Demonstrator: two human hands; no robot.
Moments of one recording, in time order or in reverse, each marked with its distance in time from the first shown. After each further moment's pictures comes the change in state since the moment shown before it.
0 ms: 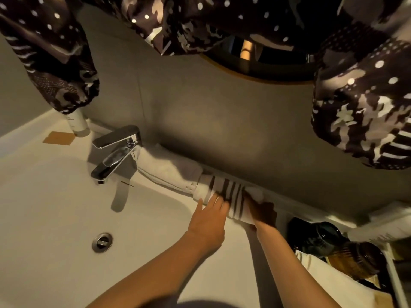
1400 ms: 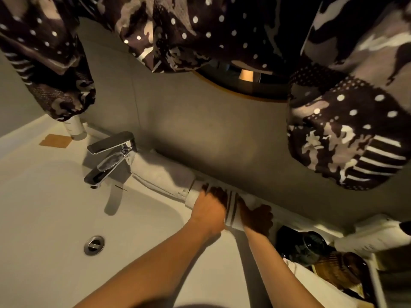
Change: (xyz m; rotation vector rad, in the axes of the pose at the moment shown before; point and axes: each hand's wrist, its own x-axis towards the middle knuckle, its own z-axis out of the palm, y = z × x) left_hand 0.047 0.015 -0.025 -0.011 0.068 -0.012; right_hand -0.035 -0.027 -0.024 -0.154 0.117 -0.136
